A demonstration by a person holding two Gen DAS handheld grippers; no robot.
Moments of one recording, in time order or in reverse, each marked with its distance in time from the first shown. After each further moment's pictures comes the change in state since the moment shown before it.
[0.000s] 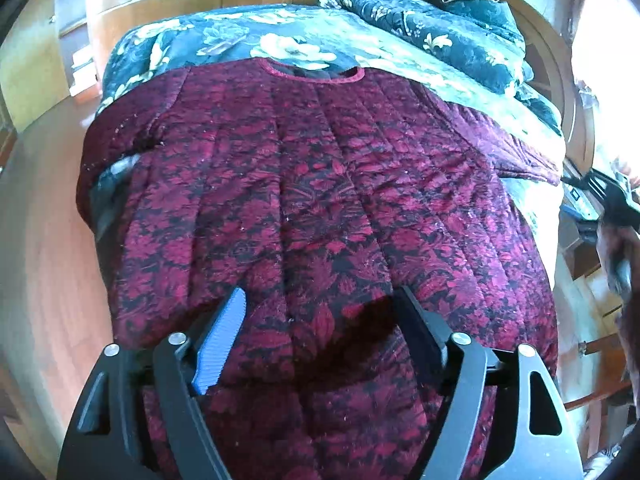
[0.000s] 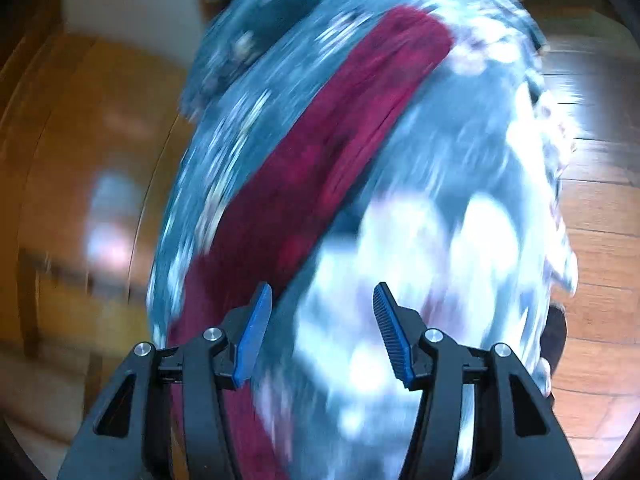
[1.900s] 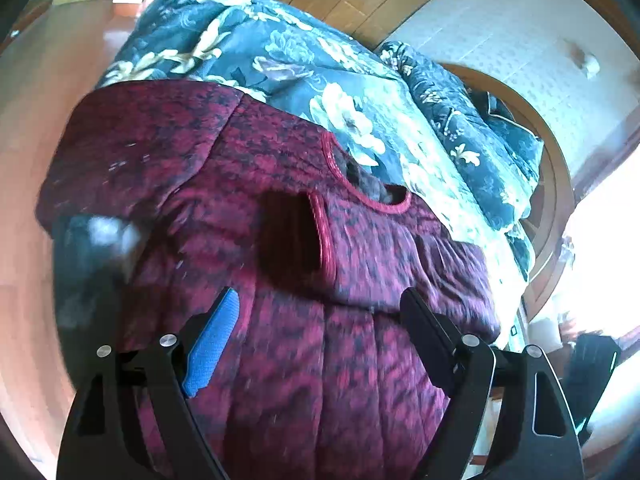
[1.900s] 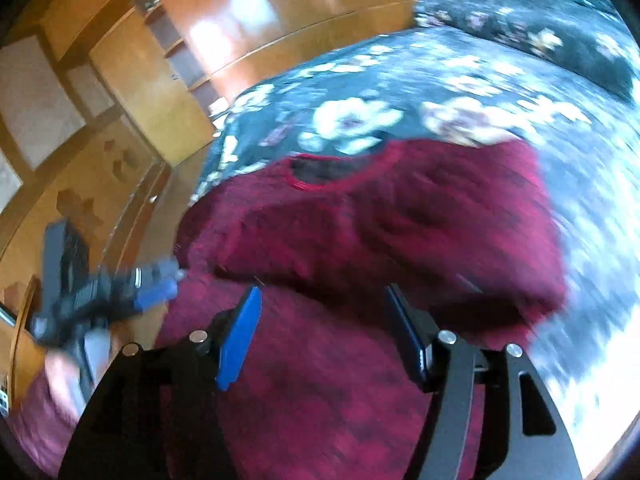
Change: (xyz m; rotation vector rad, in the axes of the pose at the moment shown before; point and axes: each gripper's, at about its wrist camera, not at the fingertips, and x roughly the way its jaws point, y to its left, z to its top) left arm 0.033 0.101 0.117 -0.433 -0.108 -0.231; right arm 0.053 0.196 -0.223 -0.925 0.275 0.076
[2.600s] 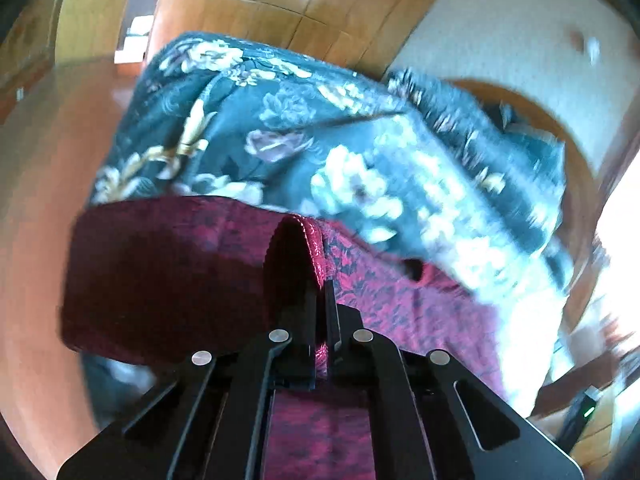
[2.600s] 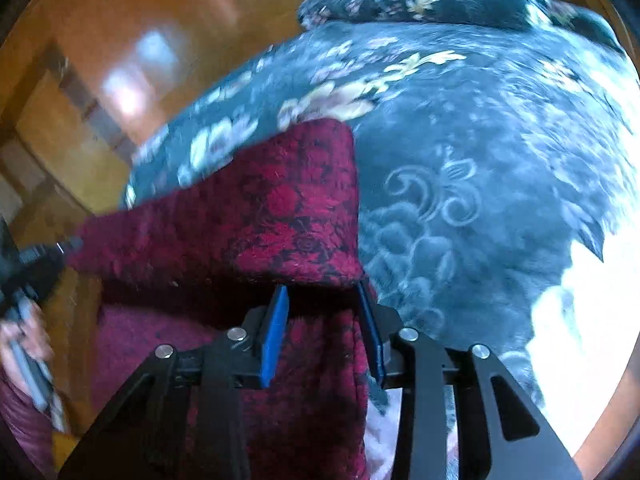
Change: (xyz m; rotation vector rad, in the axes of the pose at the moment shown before) left arm 0.006 -0.032 0.066 0.149 -0.120 0.175; right arm 0.016 -0.088 -0.004 0.196 -0.017 -0.168
